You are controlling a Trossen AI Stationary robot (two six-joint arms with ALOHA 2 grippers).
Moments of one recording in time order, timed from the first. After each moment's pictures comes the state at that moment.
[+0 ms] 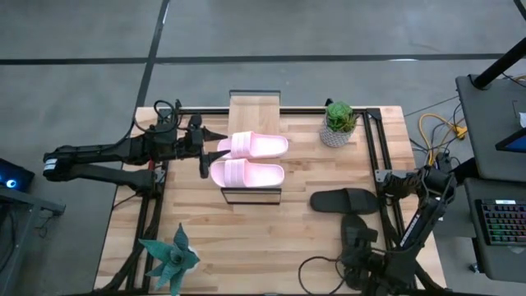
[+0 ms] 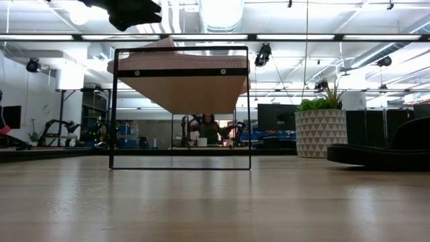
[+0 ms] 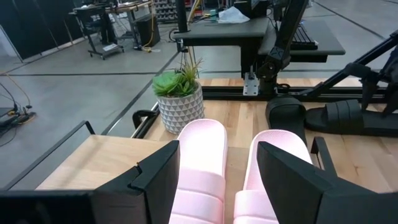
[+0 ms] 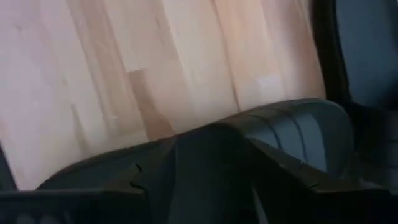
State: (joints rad) left arm 0.12 0.81 0.78 -0.14 -0.14 0.08; right arm 1.09 1.82 1.29 -1.17 0.34 1.37
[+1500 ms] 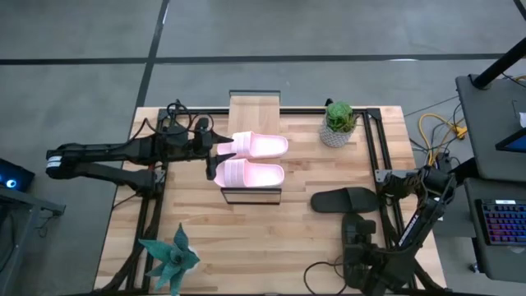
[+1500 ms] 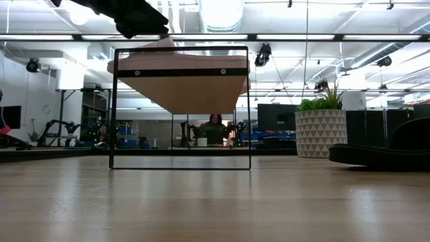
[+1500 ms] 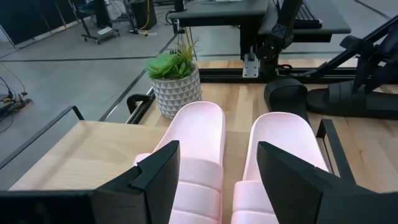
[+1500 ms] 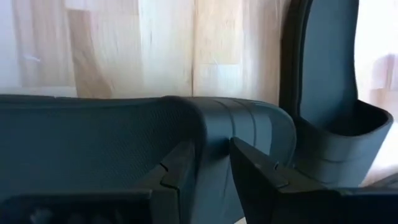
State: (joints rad) left arm 0.12 0.89 0.78 -0.14 -0.14 0.08; right arm 1.08 1.82 1.24 -1.27 0.33 1.12
